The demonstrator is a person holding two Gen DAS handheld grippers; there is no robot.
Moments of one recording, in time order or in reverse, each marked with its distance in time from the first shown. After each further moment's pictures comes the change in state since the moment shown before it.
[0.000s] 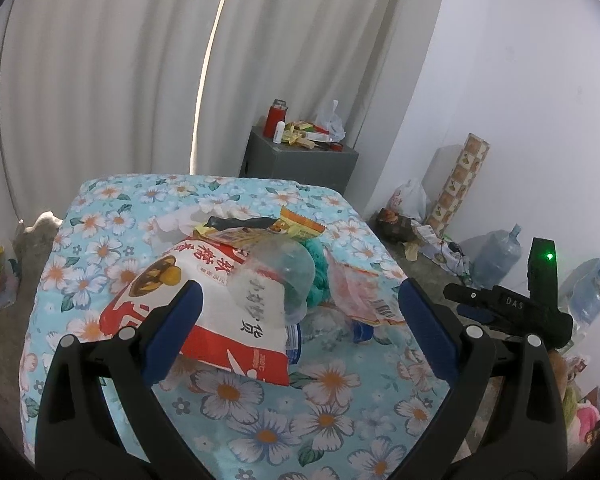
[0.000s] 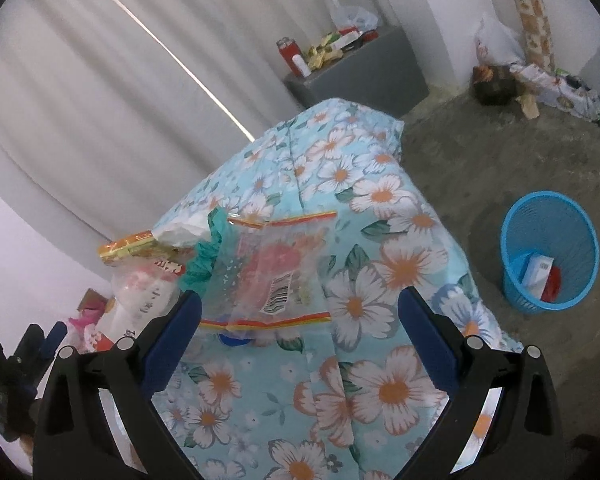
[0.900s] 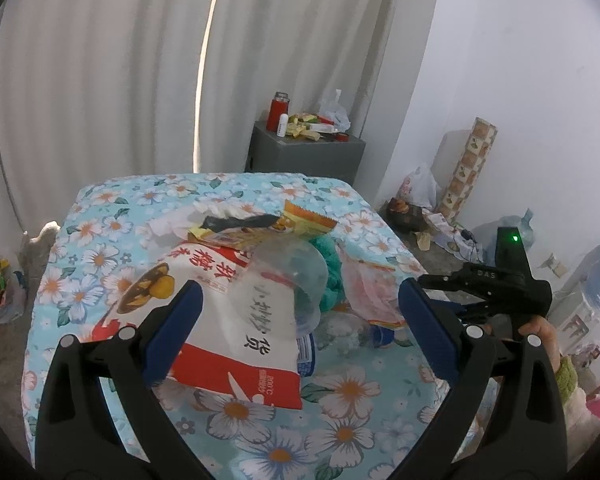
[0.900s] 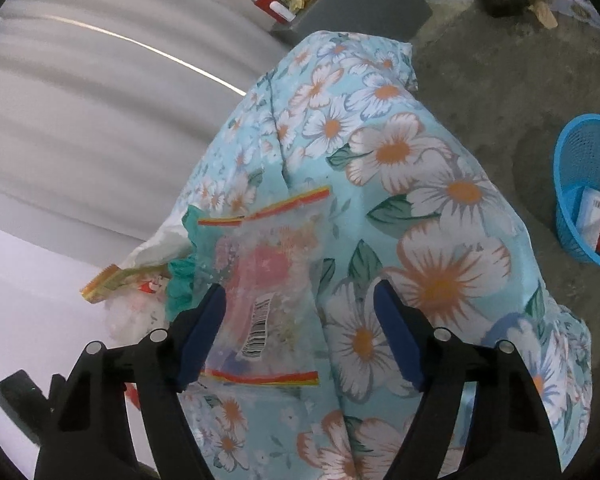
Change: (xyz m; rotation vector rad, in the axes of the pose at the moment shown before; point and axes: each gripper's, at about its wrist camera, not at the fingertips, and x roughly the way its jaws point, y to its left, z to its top) left arm 0.028 0.000 0.003 0.042 0.019 0.033; right arm 0.080 -0.047 0.024 0.208 0.206 0.177
